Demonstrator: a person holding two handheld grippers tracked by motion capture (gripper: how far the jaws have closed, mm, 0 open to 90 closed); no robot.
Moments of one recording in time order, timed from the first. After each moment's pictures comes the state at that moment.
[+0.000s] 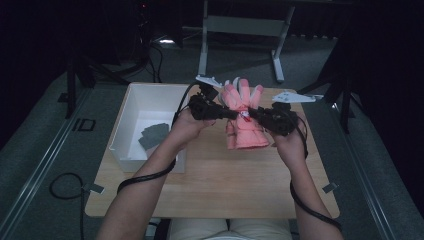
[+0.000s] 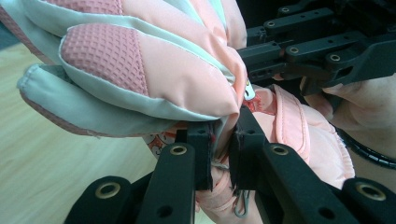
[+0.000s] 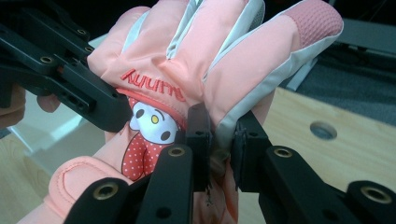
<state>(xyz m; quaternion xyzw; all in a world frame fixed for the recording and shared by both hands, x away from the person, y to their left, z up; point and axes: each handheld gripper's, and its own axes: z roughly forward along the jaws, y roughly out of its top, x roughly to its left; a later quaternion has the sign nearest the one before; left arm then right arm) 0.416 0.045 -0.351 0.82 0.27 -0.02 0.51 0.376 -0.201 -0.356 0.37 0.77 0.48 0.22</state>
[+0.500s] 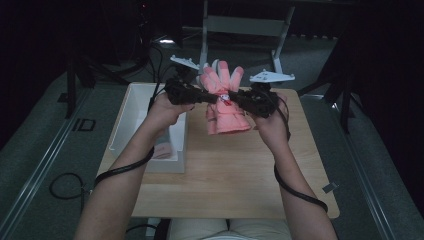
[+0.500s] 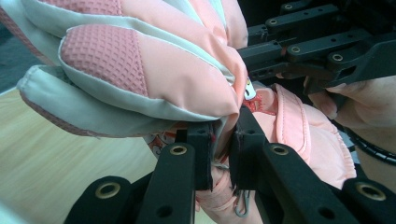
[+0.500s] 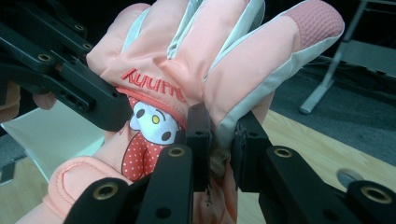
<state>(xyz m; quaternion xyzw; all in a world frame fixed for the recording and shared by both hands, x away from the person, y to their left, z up) 0.415 0.103 -0.311 0.82 0.29 0.03 0.50 0.397 -0.144 -0.321 0.33 0.77 0.49 0.21</state>
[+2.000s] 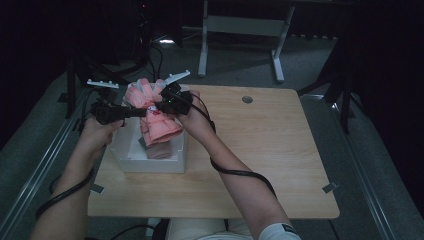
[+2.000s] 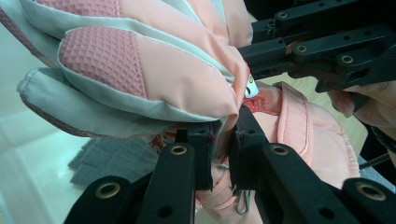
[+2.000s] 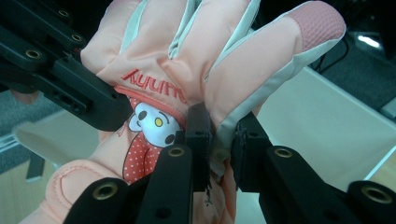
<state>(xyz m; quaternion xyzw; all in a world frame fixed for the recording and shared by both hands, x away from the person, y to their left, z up) 0.398 0.274 -0.400 0.76 0.45 0.03 0.48 0.440 0.051 -0.383 0.25 0.86 0.42 0.14</state>
